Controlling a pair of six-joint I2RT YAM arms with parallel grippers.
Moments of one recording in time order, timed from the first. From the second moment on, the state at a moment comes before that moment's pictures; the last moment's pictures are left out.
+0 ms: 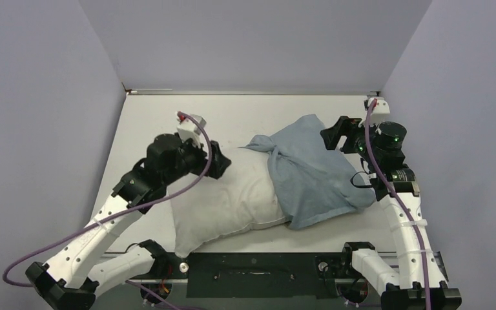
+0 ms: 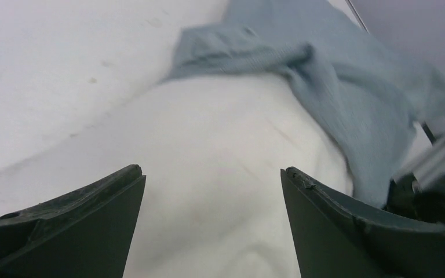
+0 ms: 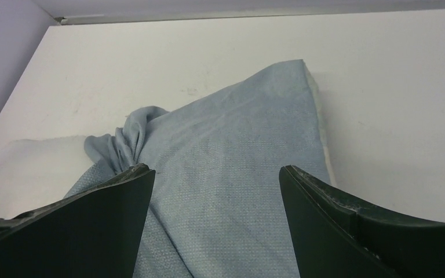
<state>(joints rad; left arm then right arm) -0.71 0.92 0.97 -0.46 0.03 -0.37 0.02 0.91 1.01 -0.37 -0.30 0.21</state>
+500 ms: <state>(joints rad) -0.35 1.61 1.34 -0.52 0.42 -0.36 0.19 0.99 0.98 -0.34 -0.34 0.19</state>
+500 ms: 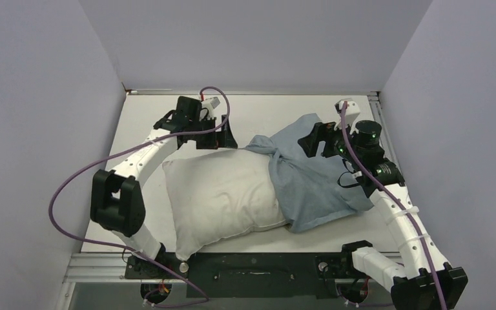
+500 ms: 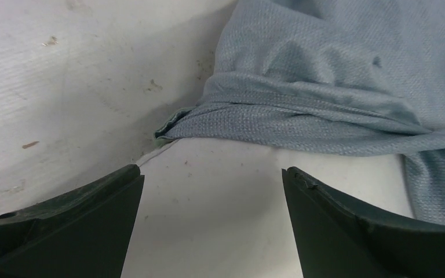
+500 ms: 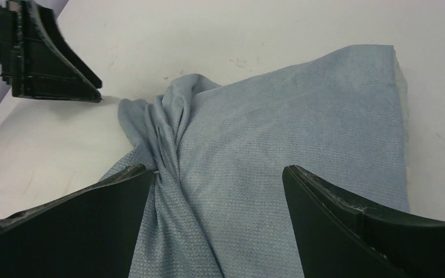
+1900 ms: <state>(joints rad) -0.64 1.11 1.08 -0.55 0.10 -0.12 0.63 1.53 1.45 -0.56 -0.20 -0.05</state>
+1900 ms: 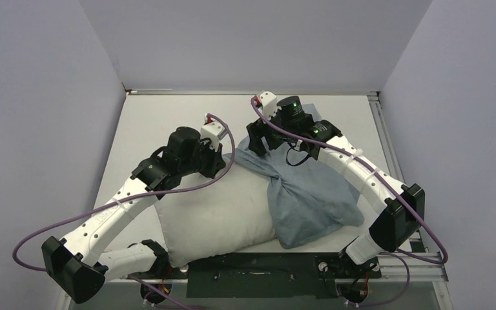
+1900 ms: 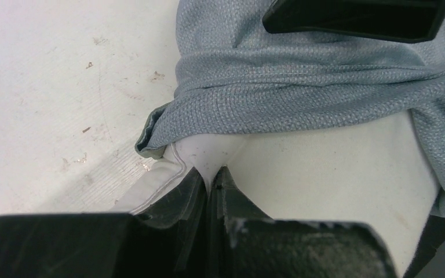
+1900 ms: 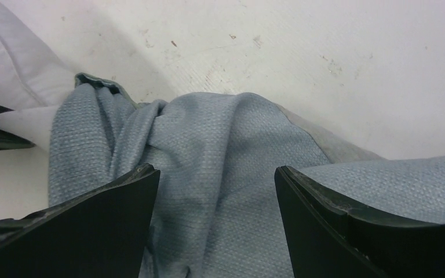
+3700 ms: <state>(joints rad) -0.66 1.05 1.04 -0.47 0.04 -0.08 0.31 1.38 1.26 -0.46 -0.23 0.17</state>
